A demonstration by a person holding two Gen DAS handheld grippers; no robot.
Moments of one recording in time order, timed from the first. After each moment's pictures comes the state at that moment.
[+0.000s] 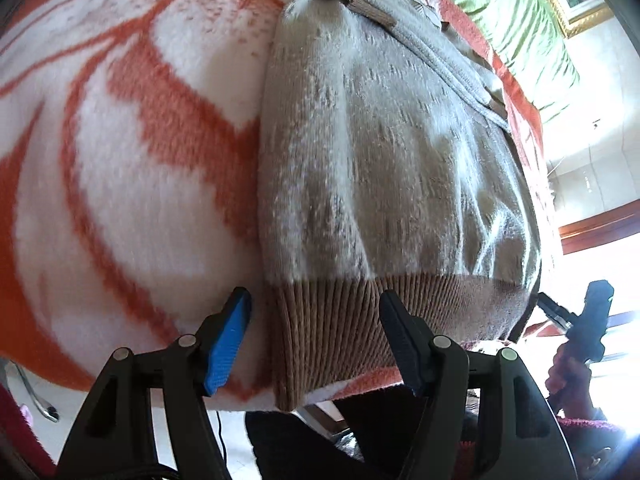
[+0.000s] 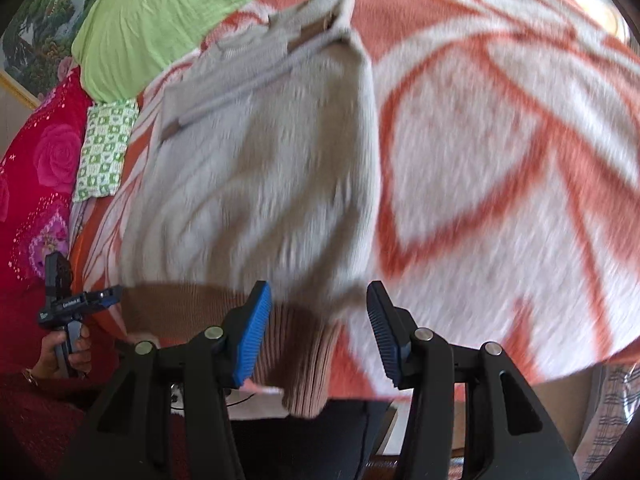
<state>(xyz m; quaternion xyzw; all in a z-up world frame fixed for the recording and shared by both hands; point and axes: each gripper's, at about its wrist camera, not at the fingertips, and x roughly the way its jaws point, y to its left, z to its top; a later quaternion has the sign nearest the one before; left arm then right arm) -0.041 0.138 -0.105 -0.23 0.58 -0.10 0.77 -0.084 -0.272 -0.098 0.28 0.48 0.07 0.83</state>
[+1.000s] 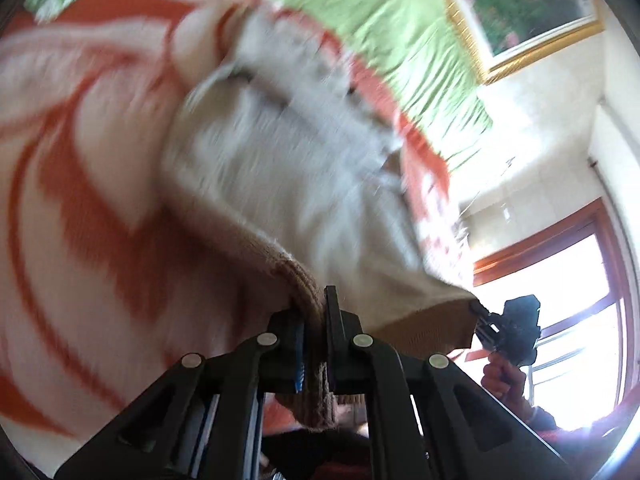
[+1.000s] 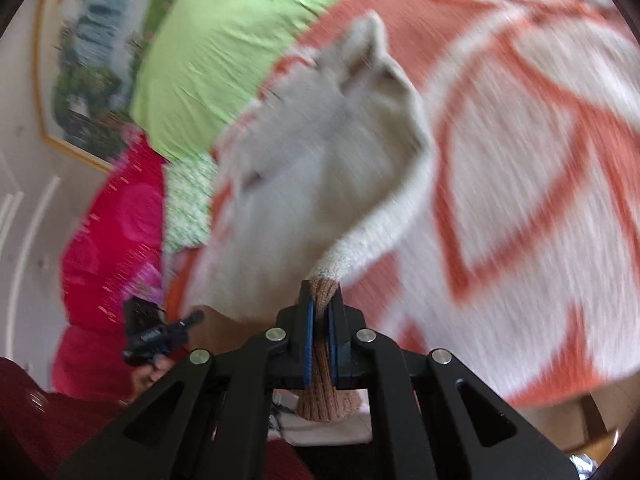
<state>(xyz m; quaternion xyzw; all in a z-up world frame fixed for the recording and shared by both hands) -0.009 0.126 -0.032 -0.32 0.44 -0.21 0.81 -0.068 -0.308 -0.060 0.42 0.34 0.17 0.82</state>
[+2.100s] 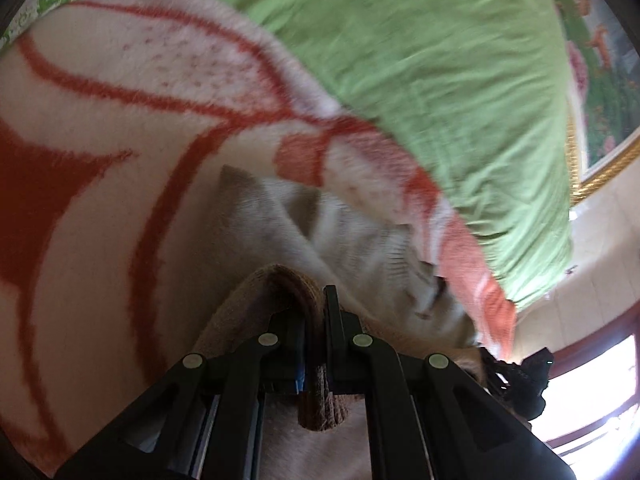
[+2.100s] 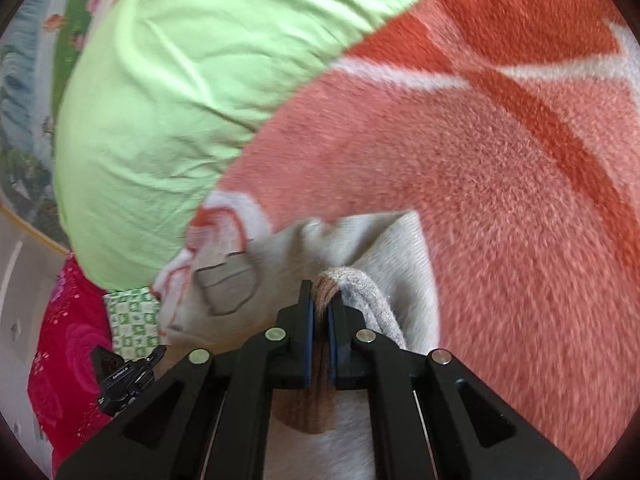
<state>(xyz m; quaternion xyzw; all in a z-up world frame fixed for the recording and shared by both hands) 0.373 0.151 -0.066 -0.35 0.42 -0.07 0.83 0.306 -0.409 -0.101 0.42 0.35 0.07 0.83</state>
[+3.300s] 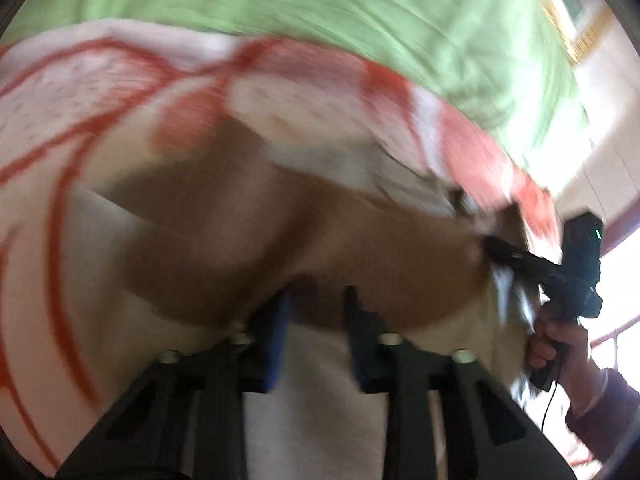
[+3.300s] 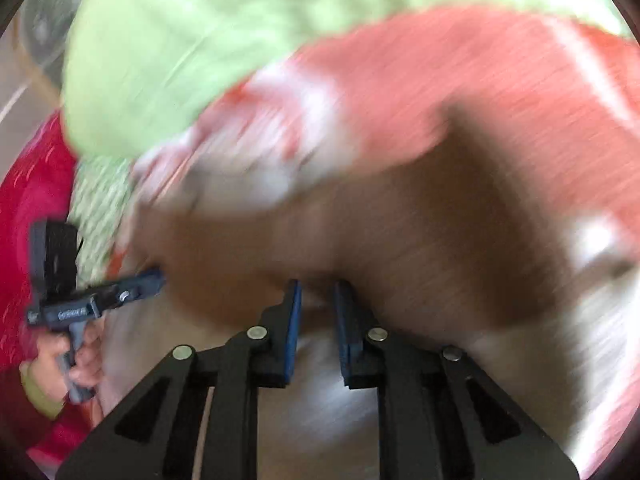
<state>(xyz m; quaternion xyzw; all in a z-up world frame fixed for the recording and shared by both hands) 0.408 0.097 -0.066 -0.16 0.49 -0.13 0.85 0.361 -0.355 -0.079 0.25 0.36 0.15 0.88</state>
